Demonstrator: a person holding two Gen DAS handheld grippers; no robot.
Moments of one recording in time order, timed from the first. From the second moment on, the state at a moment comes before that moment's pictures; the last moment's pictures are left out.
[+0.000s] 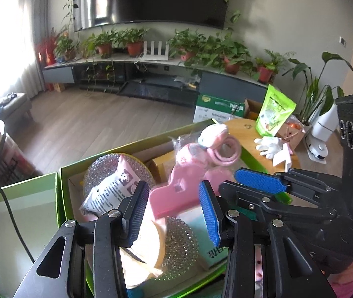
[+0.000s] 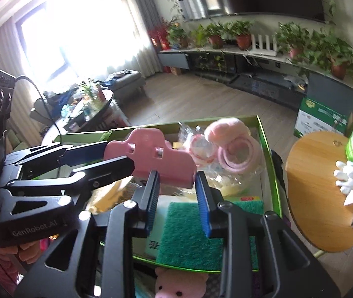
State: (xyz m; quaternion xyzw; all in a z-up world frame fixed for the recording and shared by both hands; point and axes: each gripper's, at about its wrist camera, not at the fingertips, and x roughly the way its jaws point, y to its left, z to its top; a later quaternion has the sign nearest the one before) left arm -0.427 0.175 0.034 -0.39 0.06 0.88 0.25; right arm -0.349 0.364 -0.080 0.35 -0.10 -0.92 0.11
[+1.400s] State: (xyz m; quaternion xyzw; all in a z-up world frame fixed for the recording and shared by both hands) left arm -0.295 0.127 0.117 -0.32 0.02 0.91 0.27; right arm -0.217 0.317 0.012 0.29 -0.03 -0.94 0.17
